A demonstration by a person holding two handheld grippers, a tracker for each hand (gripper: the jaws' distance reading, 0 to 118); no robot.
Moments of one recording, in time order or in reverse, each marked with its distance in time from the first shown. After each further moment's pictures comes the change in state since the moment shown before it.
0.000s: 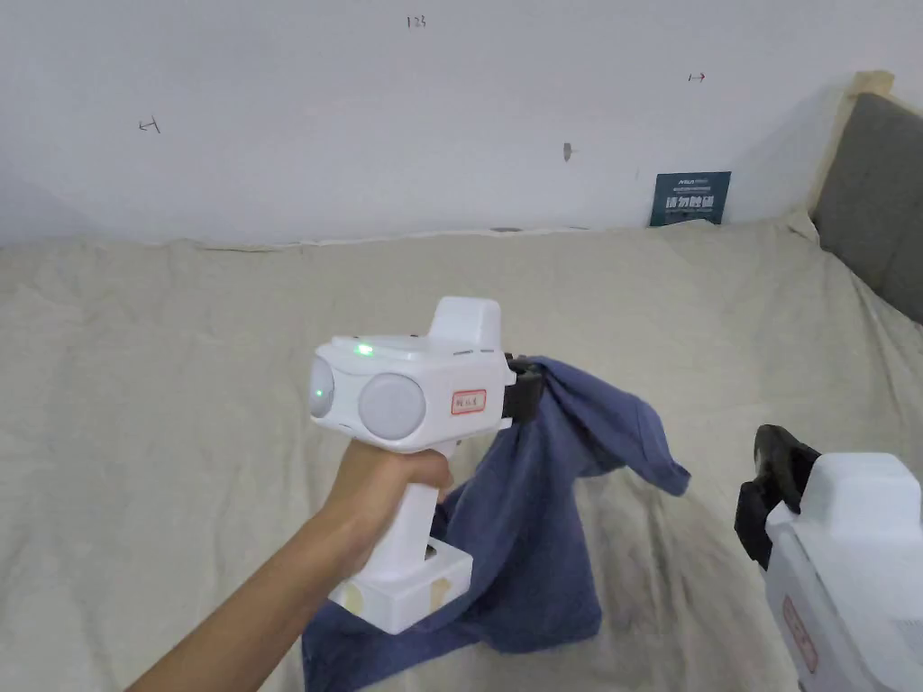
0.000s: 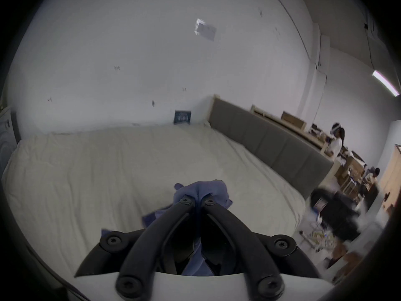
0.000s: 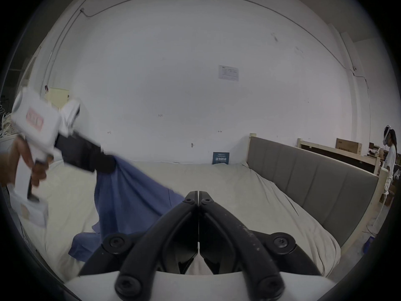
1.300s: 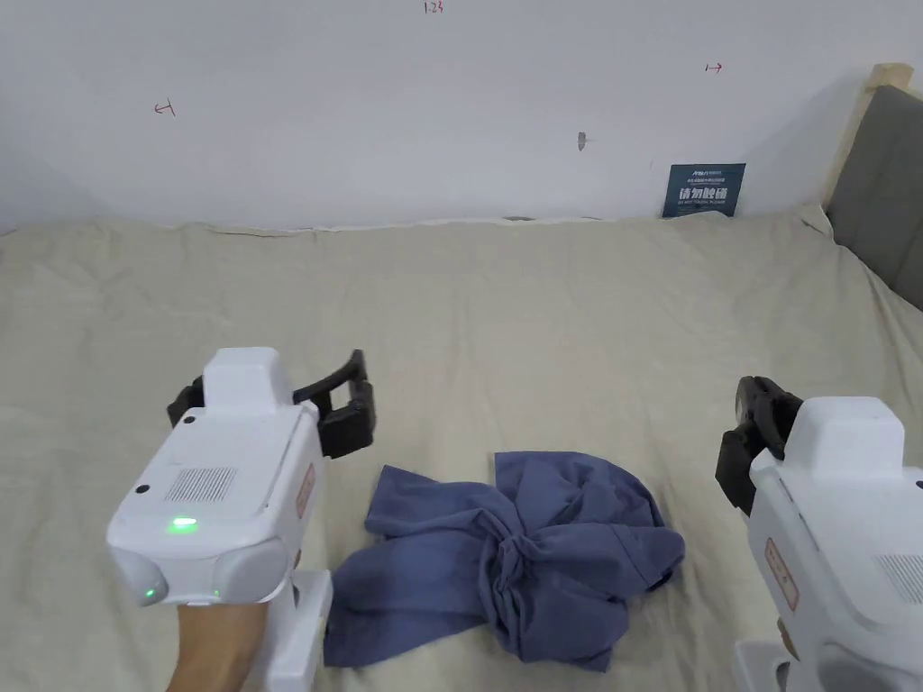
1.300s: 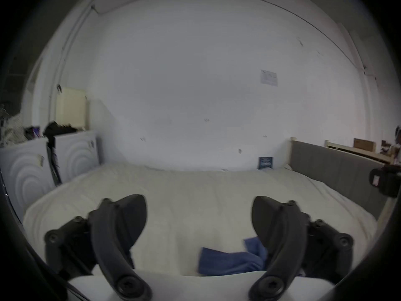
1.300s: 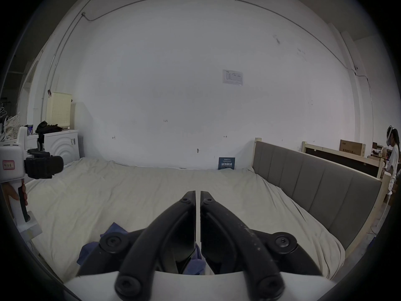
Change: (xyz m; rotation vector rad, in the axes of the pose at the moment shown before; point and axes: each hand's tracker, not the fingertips) left arm -0.063 -0.083 0.130 0.487 0.684 -0.018; right arm -0.031 0.027 -0.005 0.038 0.037 -0.006
